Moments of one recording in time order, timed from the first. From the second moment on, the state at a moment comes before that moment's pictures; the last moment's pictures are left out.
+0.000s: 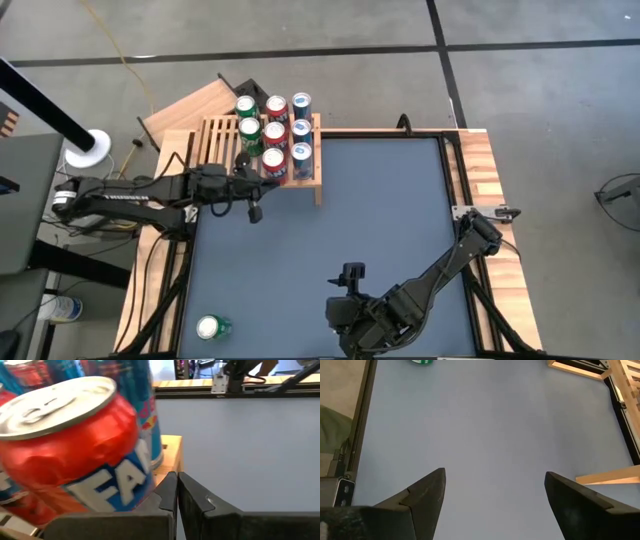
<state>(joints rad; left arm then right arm) 0.11 0.90 0.66 -0.04 -0.25 0.09 0.68 2.10 2.11 -1.11 0.68 0.47</state>
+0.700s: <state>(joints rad) 0.19 0.90 0.66 -0.04 -0.21 0.09 0.68 2.10 2.11 -1.11 0.68 0.47</state>
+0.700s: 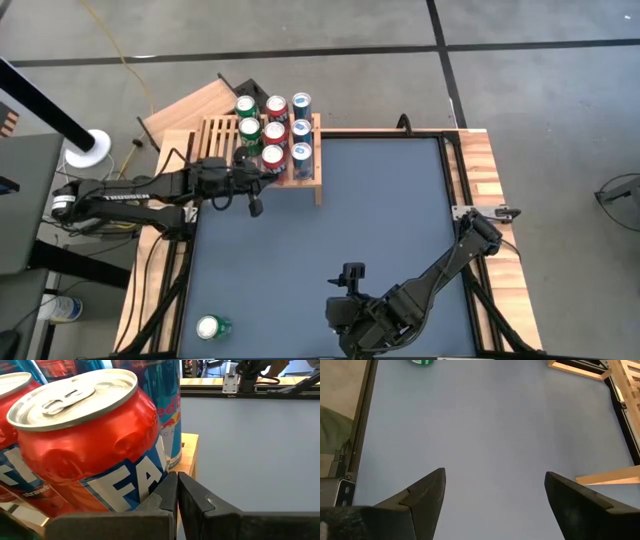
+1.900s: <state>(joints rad) 0.20 0.71 0.84 -0.25 -0.23 0.15 0.68 2.10 2.11 -1.10 0.68 0.47</state>
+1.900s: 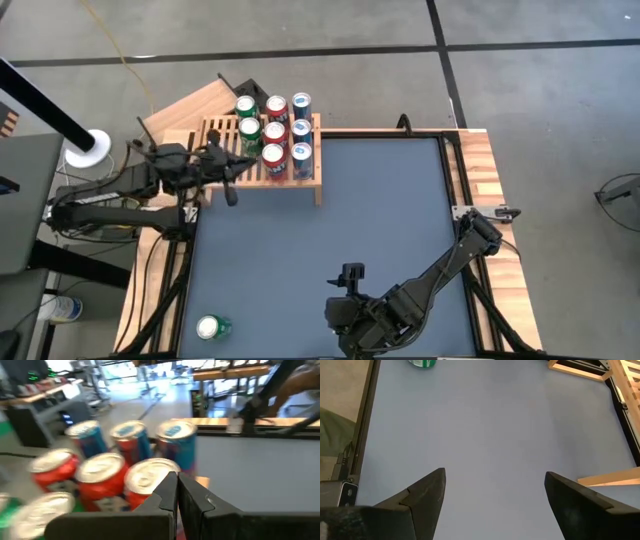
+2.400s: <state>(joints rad) 0.42 0.84 1.08 -0.48 -0.39 0.16 0.68 2.10 2.11 -1.10 0.68 0.47</state>
